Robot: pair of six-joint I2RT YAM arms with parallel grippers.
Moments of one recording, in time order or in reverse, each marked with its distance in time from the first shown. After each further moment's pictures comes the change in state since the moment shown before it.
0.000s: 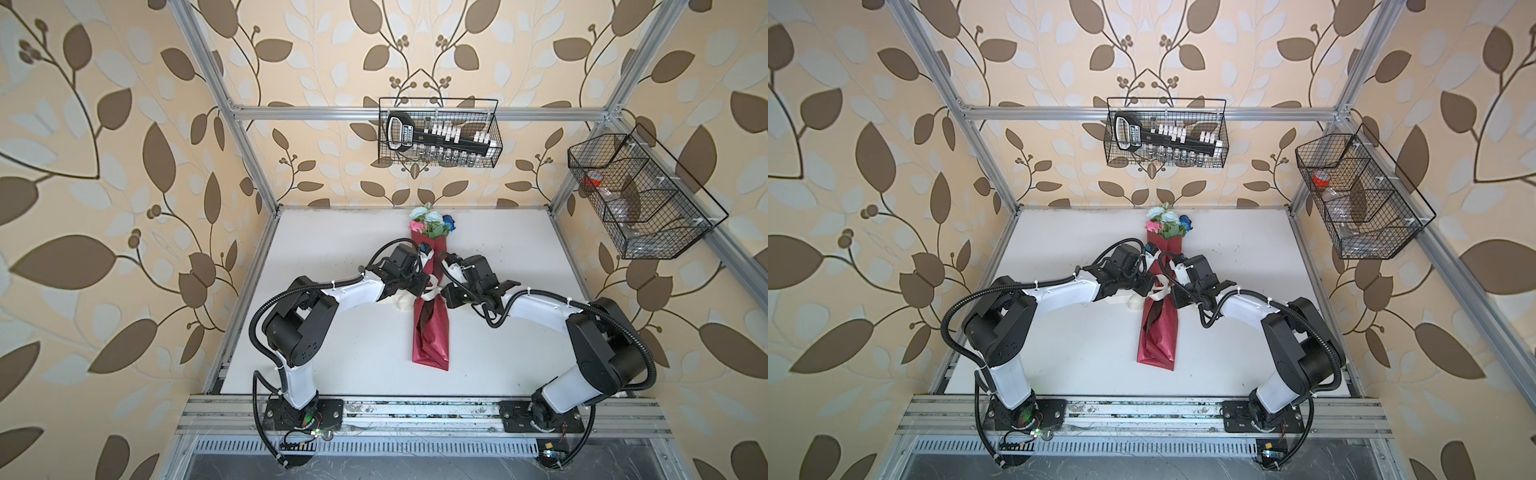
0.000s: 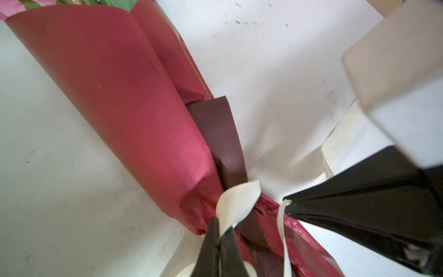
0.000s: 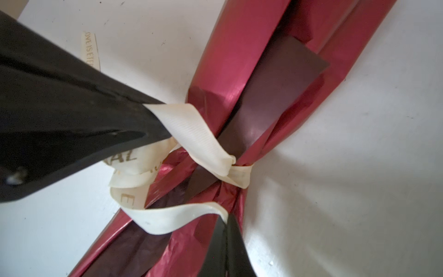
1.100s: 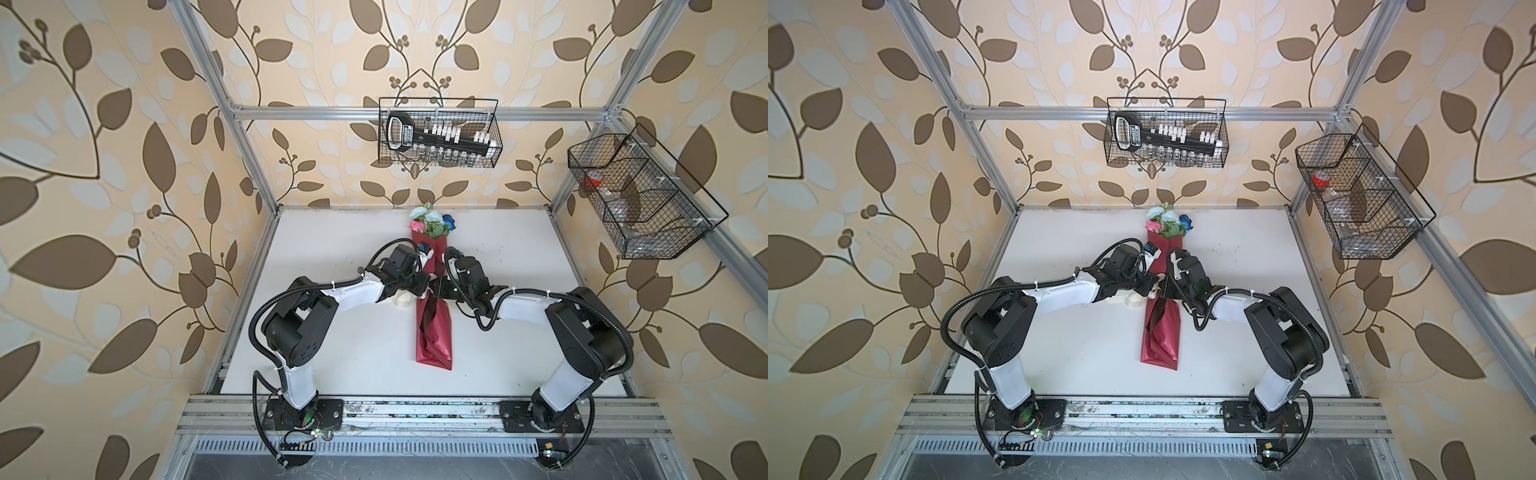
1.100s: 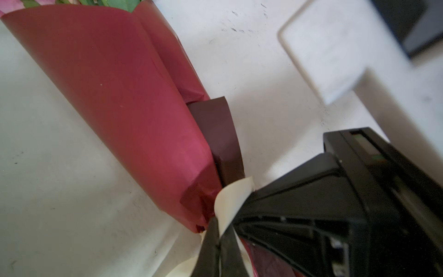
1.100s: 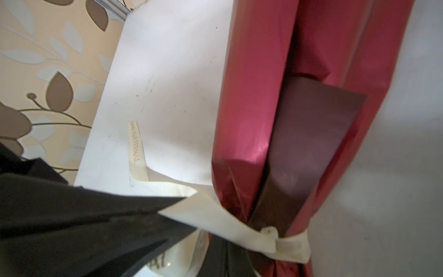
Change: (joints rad) left arm 0.000 -0.008 -0.023 0.043 0.022 -0.035; right arm 0.036 0.124 -0.029 0.371 0.012 0.441
